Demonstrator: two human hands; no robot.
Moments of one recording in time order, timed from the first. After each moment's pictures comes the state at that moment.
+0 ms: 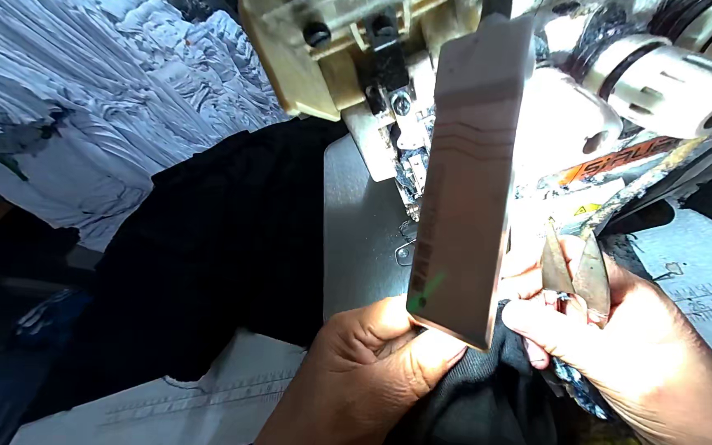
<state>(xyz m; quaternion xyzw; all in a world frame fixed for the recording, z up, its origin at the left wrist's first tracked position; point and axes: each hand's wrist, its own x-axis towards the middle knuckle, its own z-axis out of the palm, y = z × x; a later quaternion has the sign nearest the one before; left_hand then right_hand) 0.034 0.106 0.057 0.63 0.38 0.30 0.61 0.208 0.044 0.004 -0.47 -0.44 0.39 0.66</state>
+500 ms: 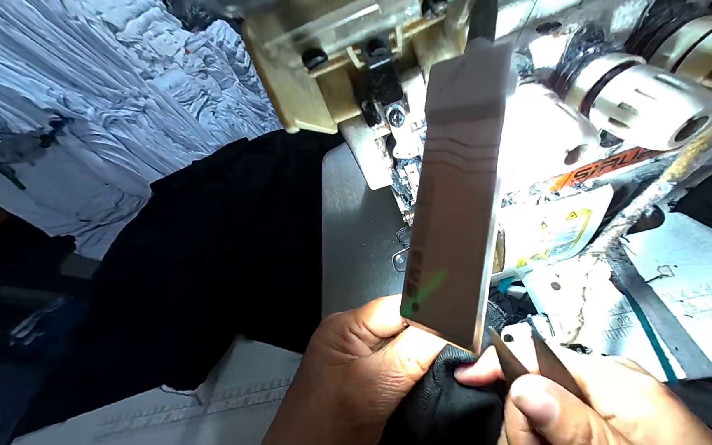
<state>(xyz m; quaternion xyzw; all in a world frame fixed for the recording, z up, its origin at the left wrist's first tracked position) 0.041 0.103 0.055 0.60 0.41 0.34 0.59 0.205 0.007 0.039 -0.49 -0.53 0.48 0.50</state>
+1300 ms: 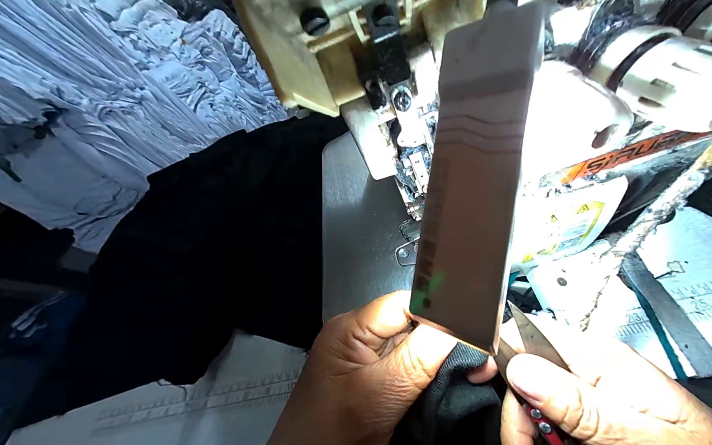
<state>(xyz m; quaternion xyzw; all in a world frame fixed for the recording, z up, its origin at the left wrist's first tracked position) 0.038 0.102 0.049 0.60 0.38 0.36 0.61 0.209 0.018 0.036 -0.45 -0.43 0.61 0.48</state>
